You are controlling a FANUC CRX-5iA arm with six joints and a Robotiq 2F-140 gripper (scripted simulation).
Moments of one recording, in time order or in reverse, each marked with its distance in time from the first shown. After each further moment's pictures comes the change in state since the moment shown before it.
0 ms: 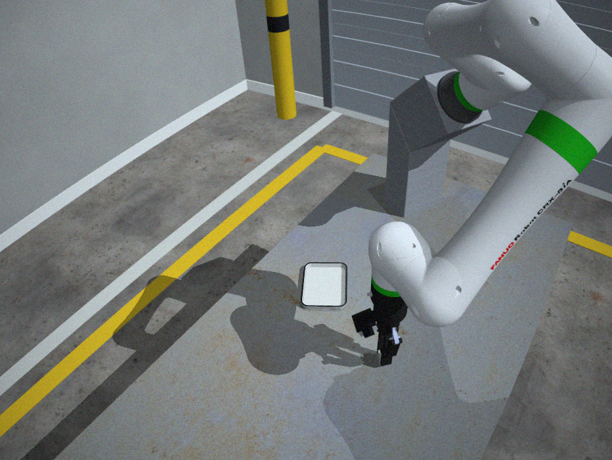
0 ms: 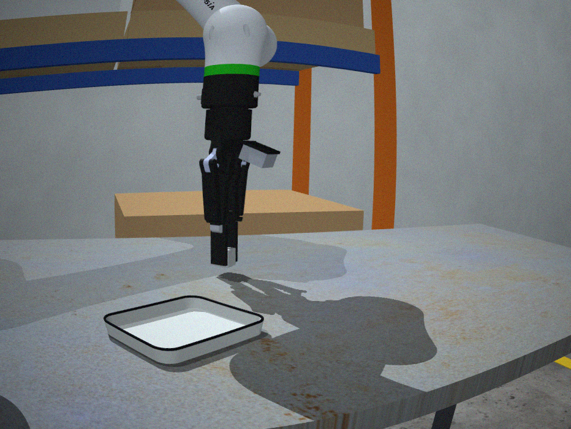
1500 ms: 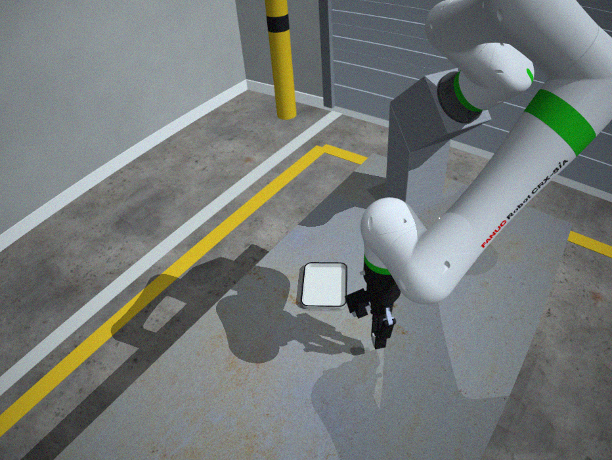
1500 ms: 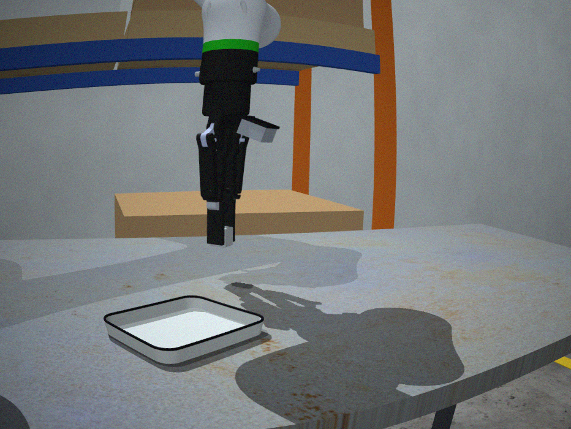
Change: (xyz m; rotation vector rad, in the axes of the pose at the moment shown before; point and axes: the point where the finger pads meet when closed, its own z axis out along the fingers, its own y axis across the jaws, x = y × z) arm 0.010 0.028 -0.039 -0.003 0.001 0.000
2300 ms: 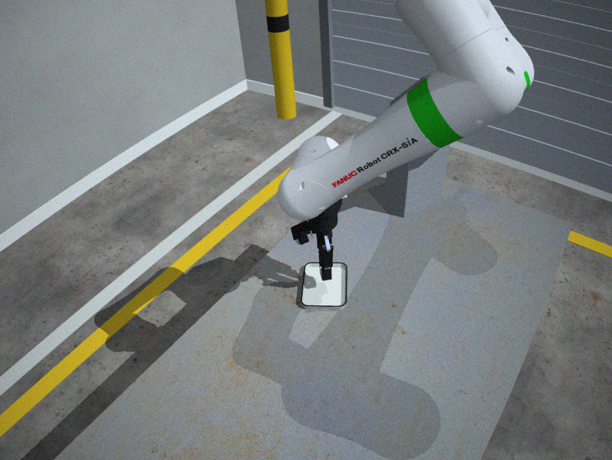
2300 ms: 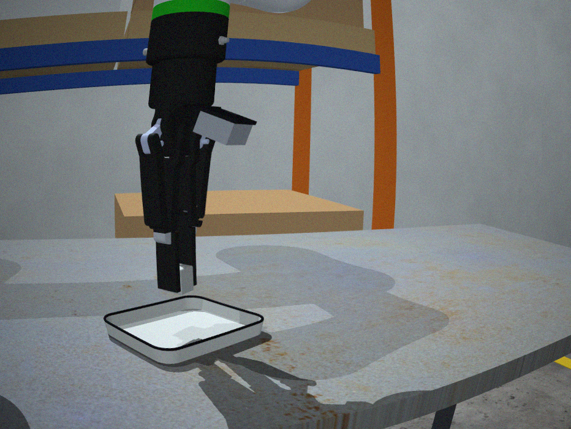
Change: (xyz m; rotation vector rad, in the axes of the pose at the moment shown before) arm 0.084 0.254 0.001 0.006 -0.002 0.000
